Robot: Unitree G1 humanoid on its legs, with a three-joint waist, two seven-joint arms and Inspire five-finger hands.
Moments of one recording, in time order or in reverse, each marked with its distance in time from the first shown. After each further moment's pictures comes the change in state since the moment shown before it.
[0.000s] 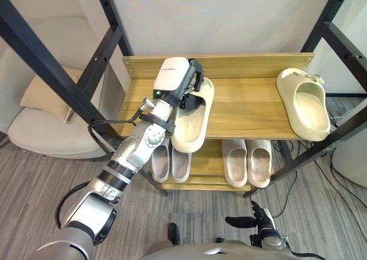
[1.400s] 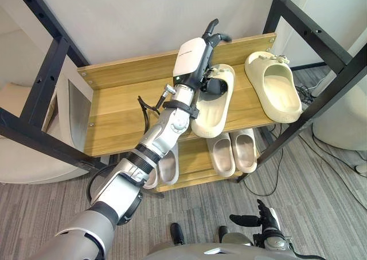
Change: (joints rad) left arm -0.175 -0.232 -0.014 0.159 -0.122 0.076 0.099; right arm 0.036 -0.013 -0.012 -0.043 0.012 -0.014 -0.031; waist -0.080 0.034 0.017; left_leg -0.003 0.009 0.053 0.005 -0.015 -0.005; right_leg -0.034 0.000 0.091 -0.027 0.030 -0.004
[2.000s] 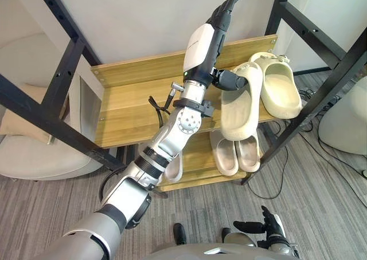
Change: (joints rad) left arm 0.018 -0.057 0.021 -0.140 -0.092 -0.002 0.006; right arm 0.033 -0.021 0.002 0.004 0.010 0.003 0.000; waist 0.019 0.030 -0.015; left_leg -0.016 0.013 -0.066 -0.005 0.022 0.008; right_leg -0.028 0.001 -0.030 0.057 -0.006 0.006
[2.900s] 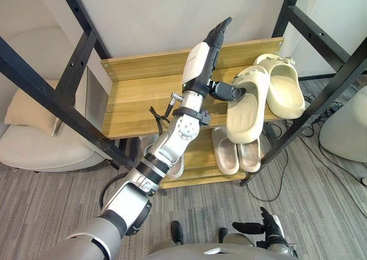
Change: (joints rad) left arm 0.059 -0.013 -0.003 0.092 -0.006 -0.002 -0.017; right arm -0.014 0.010 0.020 0.005 0.016 0.013 -0.005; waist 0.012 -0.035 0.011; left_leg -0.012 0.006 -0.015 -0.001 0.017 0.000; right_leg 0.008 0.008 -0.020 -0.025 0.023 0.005
